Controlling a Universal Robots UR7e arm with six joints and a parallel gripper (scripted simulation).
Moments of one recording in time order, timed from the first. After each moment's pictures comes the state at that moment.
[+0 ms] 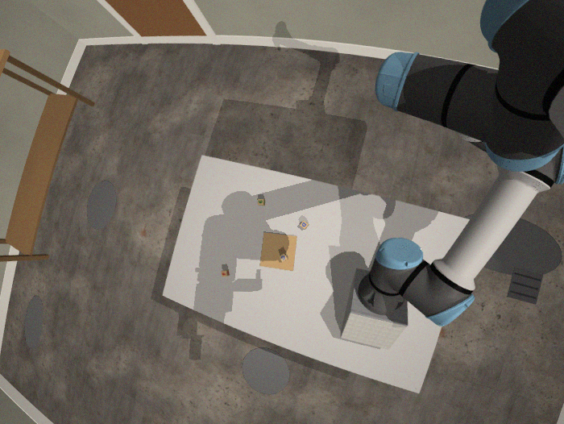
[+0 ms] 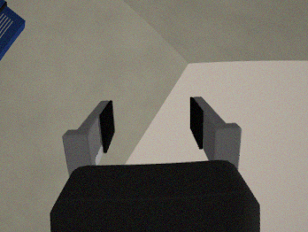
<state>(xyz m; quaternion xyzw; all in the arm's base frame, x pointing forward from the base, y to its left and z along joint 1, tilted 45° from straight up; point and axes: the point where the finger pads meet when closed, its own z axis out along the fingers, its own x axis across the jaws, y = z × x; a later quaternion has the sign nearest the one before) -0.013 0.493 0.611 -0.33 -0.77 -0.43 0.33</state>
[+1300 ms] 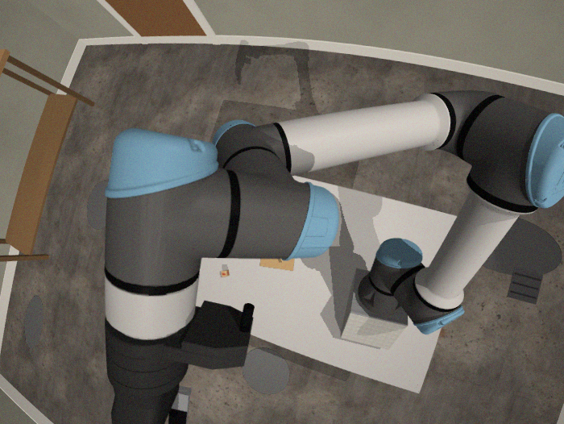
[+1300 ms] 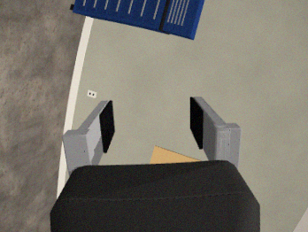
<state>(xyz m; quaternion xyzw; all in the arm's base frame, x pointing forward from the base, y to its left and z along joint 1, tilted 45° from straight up) 0.368 0.490 0.370 -0.64 -0.72 -0.24 0.11</state>
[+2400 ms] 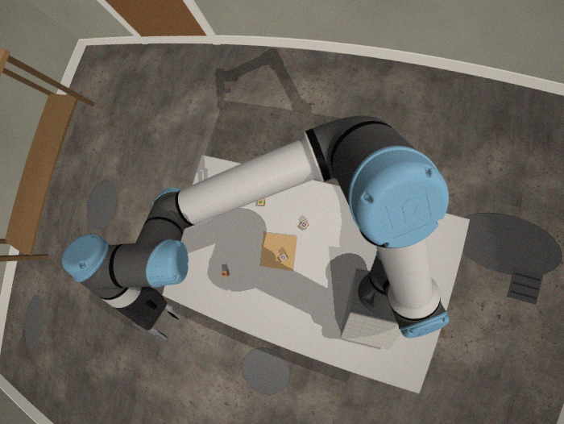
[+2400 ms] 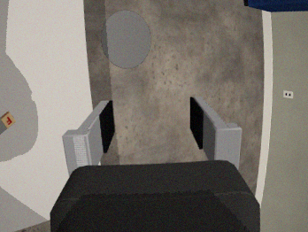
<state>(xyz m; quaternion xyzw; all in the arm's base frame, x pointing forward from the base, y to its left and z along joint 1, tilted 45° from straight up) 0.577 0.270 0.128 -0.77 -0.63 0.04 -0.06</state>
